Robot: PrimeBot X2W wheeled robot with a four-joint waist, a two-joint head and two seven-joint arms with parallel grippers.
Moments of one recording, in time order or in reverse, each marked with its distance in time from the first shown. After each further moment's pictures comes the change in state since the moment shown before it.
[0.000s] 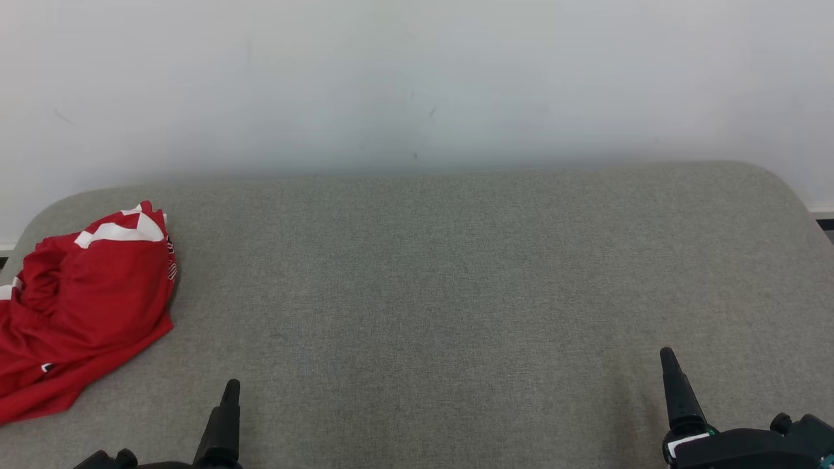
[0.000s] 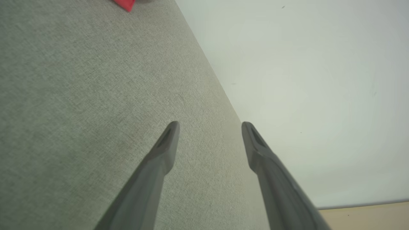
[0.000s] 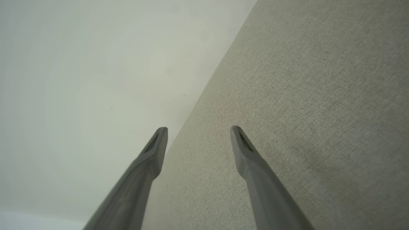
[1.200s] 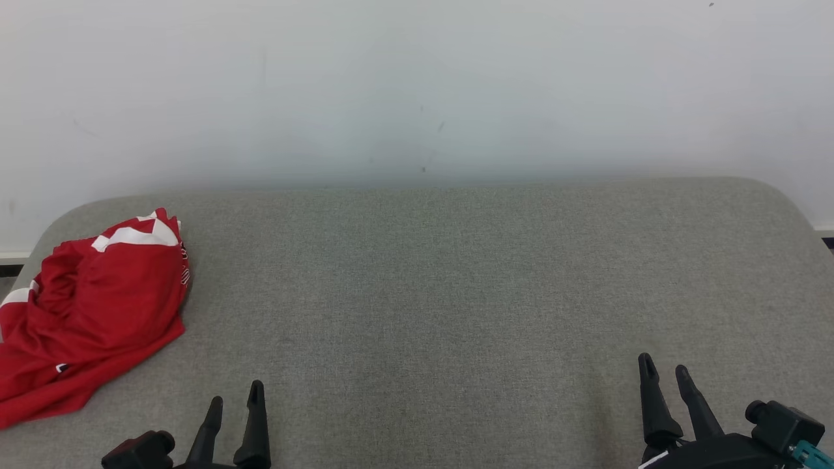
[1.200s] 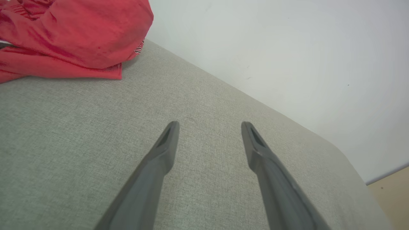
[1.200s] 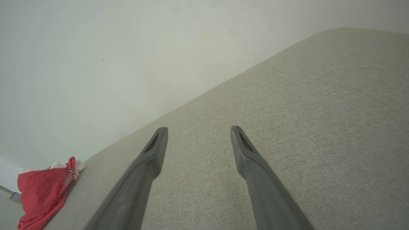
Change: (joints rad) left arm 0.006 0.020 -0.084 -0.012 0.503 0.060 -0.107; right arm 0.031 -0.001 0.024 -0.046 -0.488 0.000 -0.053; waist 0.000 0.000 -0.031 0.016
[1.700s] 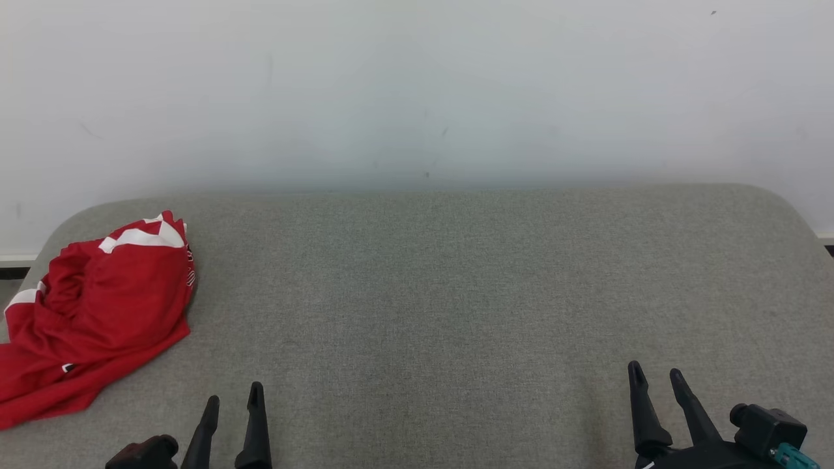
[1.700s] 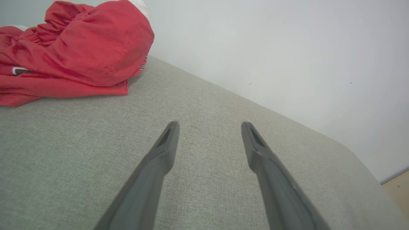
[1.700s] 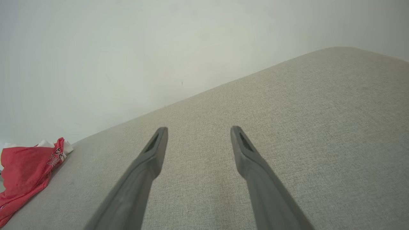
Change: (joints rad) left arm 0.018 -0.005 0.003 -0.016 0.094 0.002 -0.041; right arm 0.013 -0.001 0.015 0.005 -0.149 0.000 -0.020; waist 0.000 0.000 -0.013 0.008
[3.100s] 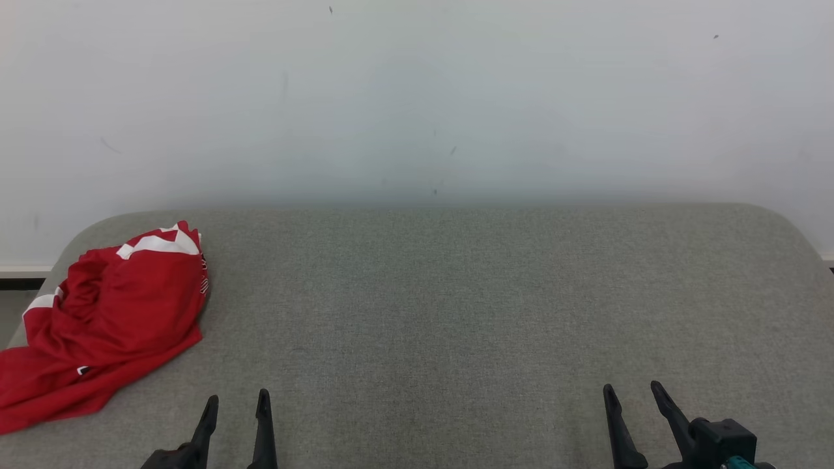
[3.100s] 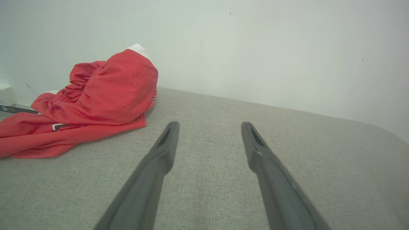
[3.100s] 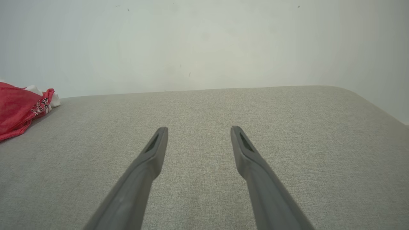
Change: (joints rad) left arm 0.012 -0.004 -0.006 0.023 0.274 0.021 -0.083; right arm 0.027 -0.001 0.040 0.020 -0.298 0.000 -0.035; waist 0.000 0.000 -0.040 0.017
